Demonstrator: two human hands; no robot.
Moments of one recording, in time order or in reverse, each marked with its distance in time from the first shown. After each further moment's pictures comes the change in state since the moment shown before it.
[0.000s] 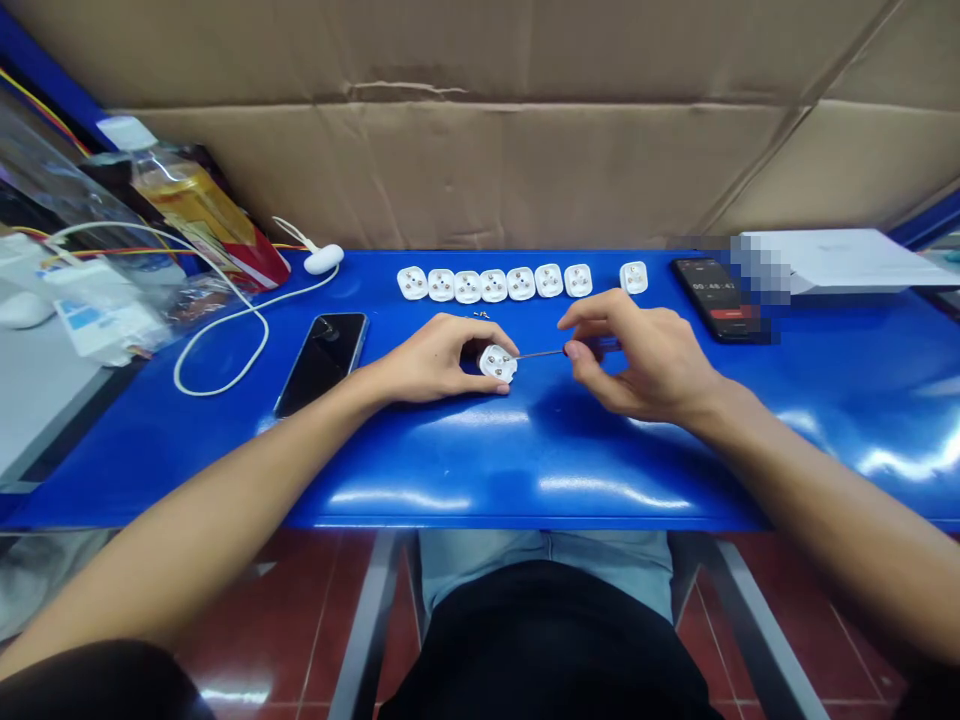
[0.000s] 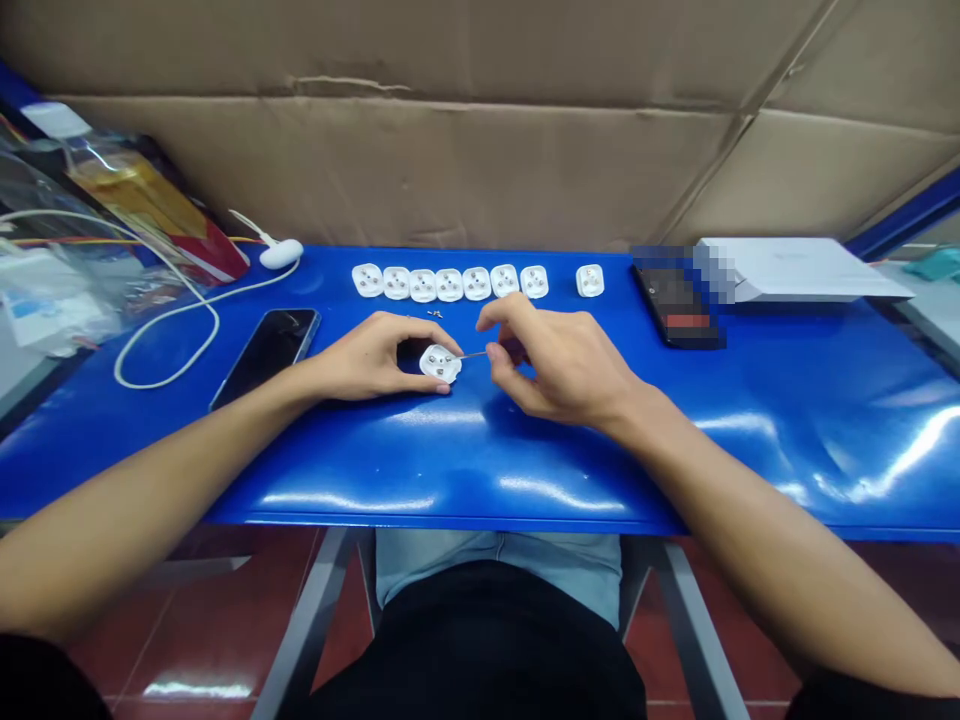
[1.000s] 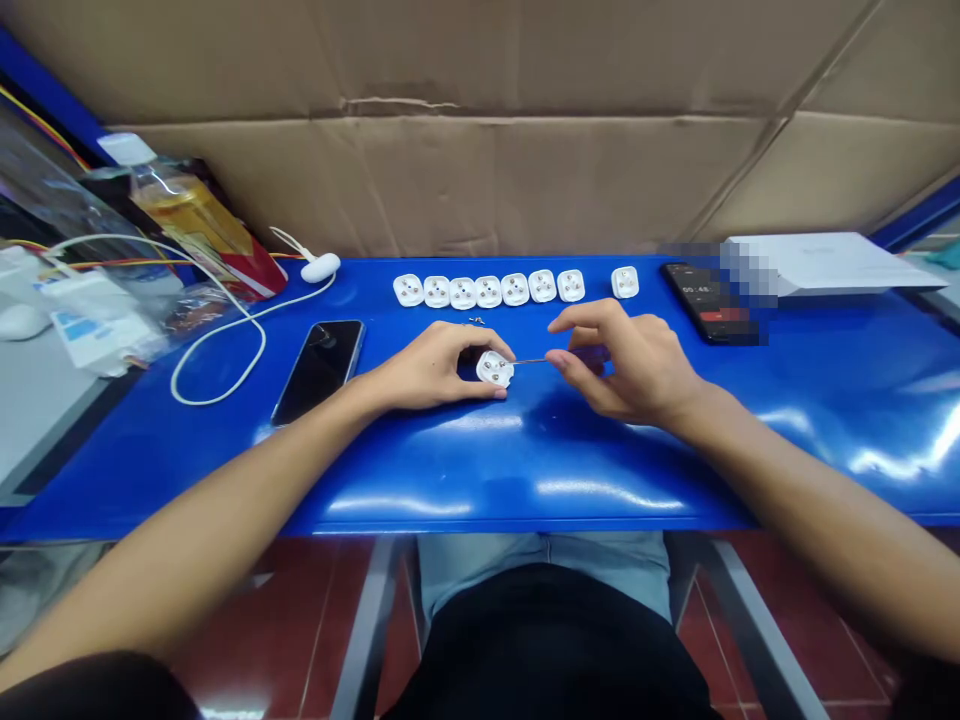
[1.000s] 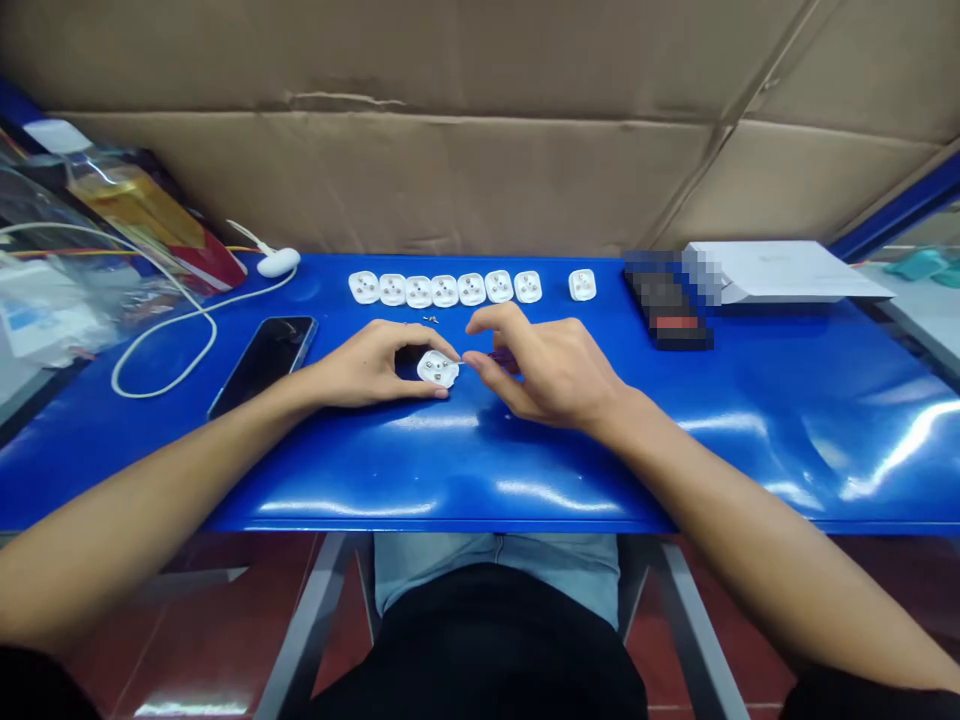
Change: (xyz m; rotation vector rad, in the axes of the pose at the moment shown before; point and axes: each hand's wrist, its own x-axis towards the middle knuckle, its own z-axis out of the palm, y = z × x) left_hand 0.001 0.000 0.001 0.023 0.000 0.003; right_hand 0.000 -0.002 0.005 -0.017 0.024 0.032
